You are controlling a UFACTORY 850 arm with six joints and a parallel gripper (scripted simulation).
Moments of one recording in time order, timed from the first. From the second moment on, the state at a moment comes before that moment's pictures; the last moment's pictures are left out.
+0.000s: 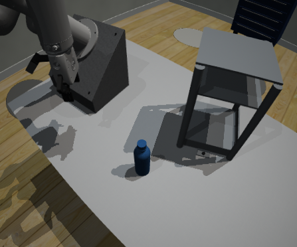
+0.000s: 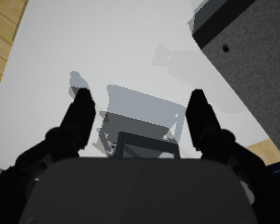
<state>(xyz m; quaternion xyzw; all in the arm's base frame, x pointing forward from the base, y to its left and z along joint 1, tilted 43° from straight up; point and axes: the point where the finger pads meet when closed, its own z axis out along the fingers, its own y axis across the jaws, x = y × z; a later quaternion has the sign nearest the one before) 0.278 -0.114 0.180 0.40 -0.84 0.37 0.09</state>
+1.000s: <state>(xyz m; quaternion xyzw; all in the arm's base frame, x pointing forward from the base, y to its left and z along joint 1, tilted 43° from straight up) 0.293 -0.081 0.225 0.39 -0.83 0.40 0.08</state>
